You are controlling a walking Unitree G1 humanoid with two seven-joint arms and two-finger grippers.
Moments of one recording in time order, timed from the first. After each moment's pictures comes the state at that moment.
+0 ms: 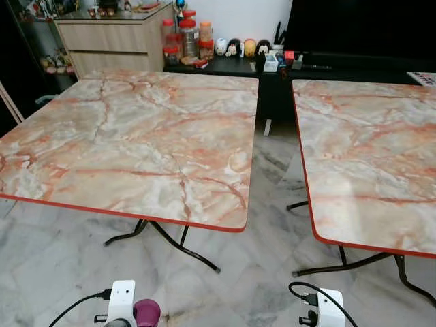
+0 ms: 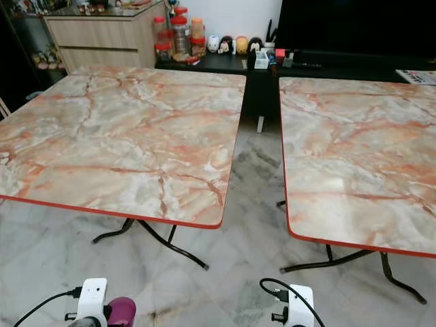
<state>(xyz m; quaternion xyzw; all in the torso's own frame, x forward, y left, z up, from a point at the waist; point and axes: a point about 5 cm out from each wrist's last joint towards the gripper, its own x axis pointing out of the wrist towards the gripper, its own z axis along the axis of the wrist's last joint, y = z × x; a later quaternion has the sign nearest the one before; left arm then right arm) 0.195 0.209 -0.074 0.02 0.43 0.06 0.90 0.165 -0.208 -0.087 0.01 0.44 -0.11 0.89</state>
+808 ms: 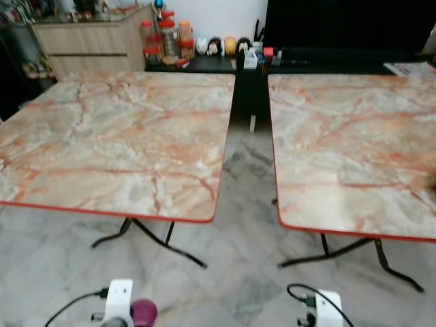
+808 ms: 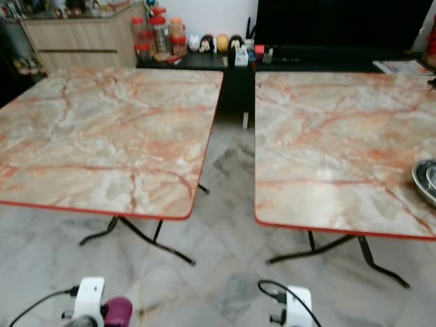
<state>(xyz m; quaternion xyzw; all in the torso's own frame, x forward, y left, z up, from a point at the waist) 0.196 0.203 -0.075 0.02 0.43 0.05 0.90 0.157 -0.216 -0.090 0.00 0.45 -0.12 0.88</state>
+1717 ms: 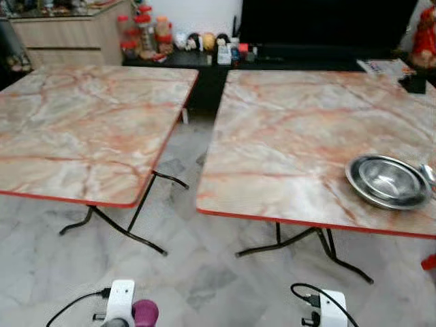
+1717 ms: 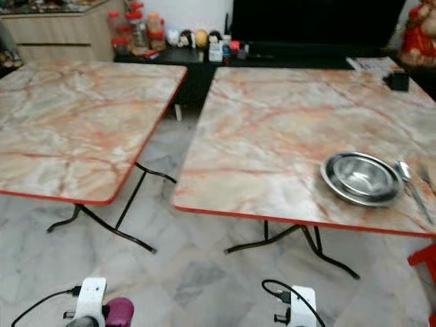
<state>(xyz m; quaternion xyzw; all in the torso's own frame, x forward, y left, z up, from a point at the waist) 0.198 0.200 -0.074 0.03 0.43 0.03 0.90 0.154 -0.221 -0.089 -0.01 0.45 -0.13 0.88</state>
